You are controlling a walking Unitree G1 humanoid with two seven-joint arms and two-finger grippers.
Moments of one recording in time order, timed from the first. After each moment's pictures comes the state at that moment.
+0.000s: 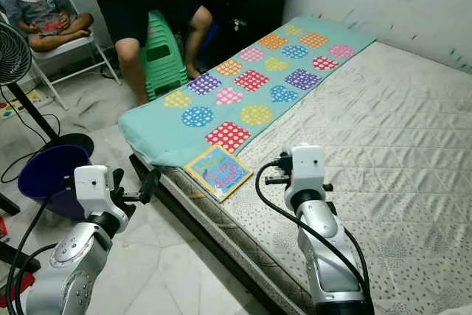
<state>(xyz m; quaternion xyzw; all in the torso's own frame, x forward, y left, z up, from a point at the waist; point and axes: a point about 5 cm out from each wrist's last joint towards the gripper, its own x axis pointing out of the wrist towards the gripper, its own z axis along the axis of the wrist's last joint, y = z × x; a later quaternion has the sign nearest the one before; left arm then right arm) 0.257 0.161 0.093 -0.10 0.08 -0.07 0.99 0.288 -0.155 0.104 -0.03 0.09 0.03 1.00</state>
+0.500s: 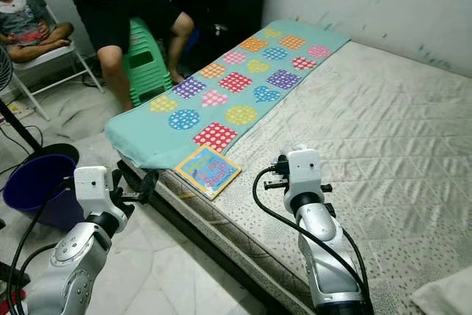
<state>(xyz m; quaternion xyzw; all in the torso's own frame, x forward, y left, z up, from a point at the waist) 0.260 0.164 0.090 -0.10 0.08 -0.07 0.99 0.287 -0.152 0.101 -0.04 0.06 0.05 1.00</state>
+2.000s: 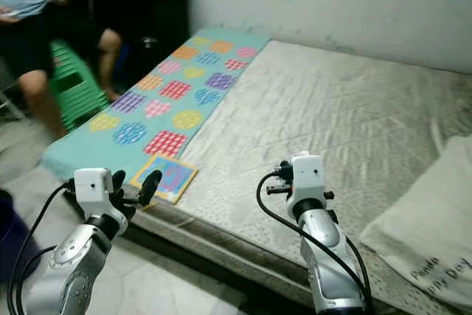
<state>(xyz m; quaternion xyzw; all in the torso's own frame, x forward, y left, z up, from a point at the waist) 0.259 0.160 0.091 -0.12 0.07 -0.10 0.99 0.282 -0.160 0.095 -0.03 0.08 0.04 1.00</state>
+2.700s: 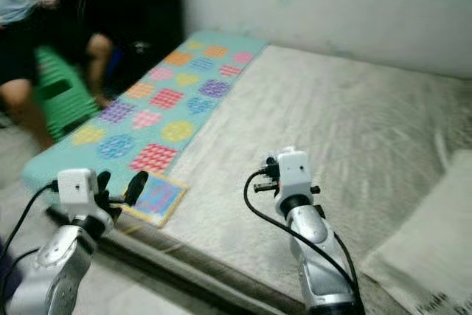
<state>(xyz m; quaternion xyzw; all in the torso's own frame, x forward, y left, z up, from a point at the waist) 0.259 0.147 0.092 -0.13 0.07 -0.12 0.98 0.281 -0.172 0.086 -0.05 0.10 0.03 0.99</state>
